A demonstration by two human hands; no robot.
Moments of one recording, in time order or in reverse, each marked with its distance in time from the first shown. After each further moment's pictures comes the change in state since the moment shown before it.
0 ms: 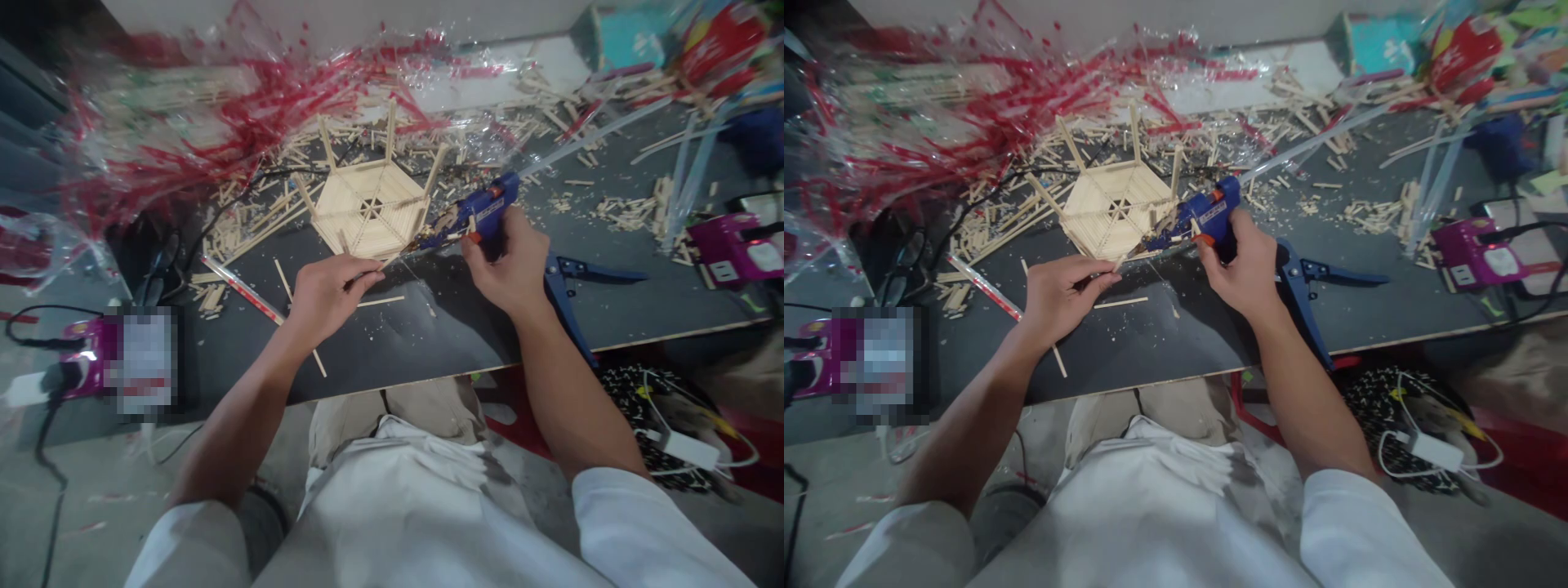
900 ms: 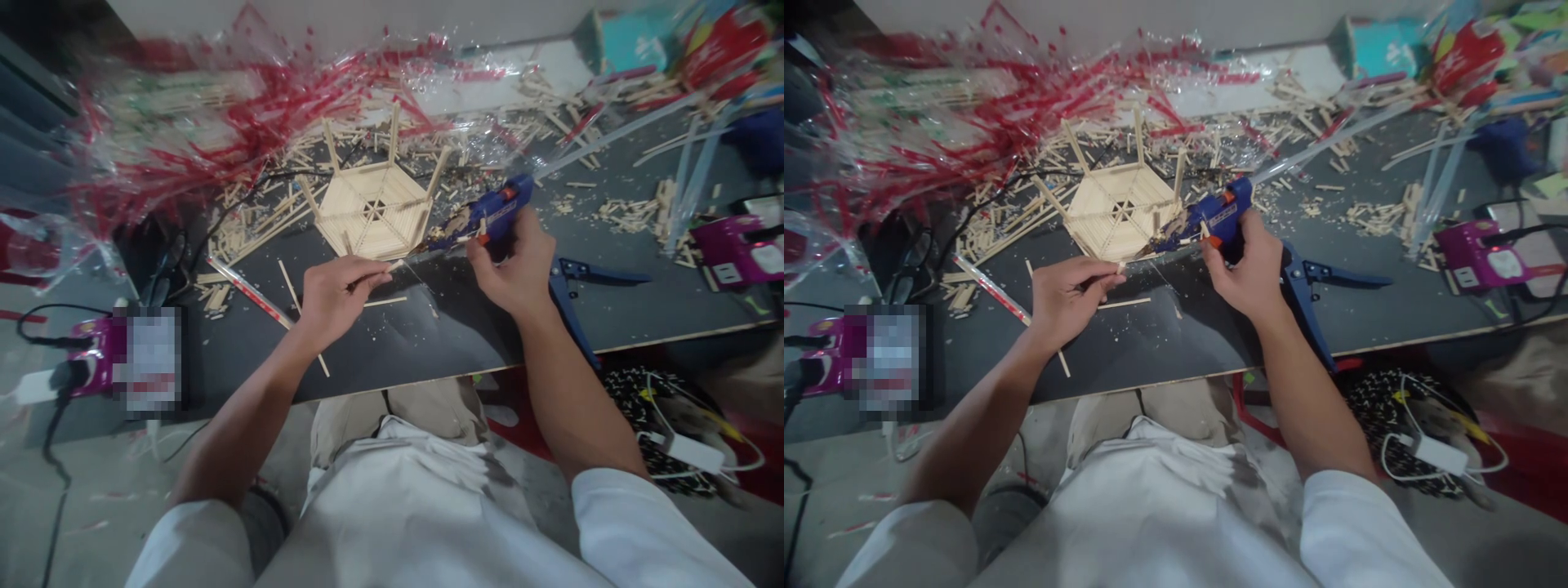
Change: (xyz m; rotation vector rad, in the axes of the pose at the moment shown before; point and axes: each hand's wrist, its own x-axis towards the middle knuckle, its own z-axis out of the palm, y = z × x) left_hand 0.002 0.005 0.009 -0.267 0.150 0.018; right_hand -0.001 0.001 -0.001 0.042 0.031 -0.024
